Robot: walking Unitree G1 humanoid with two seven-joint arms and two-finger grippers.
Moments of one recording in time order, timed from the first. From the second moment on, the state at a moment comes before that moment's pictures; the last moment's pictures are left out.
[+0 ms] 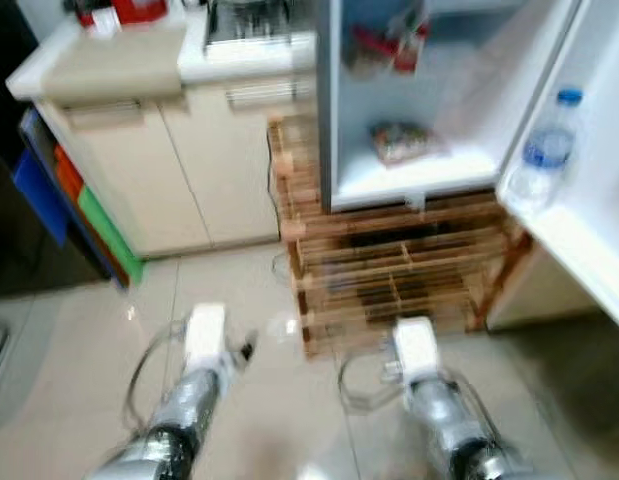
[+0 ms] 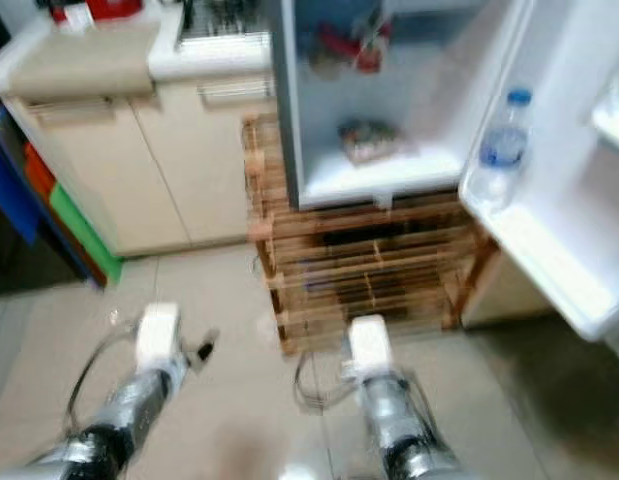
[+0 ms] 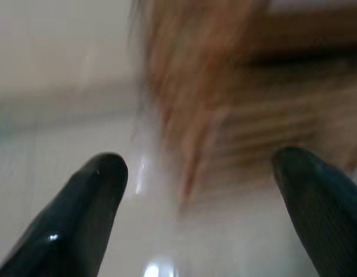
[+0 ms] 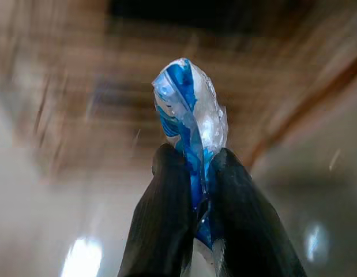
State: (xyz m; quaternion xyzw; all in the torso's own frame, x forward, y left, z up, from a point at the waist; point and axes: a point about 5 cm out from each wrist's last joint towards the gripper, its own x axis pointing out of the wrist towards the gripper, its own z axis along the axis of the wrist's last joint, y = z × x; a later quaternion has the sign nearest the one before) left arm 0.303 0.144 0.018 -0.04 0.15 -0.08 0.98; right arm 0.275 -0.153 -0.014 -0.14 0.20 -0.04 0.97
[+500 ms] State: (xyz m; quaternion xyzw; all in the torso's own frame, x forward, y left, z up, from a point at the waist) left arm 0.330 0.110 0.167 -0.06 -0.15 -0.16 0.97; right arm 0.280 -0.203 0.073 -0.13 -0.11 -0.08 0.98
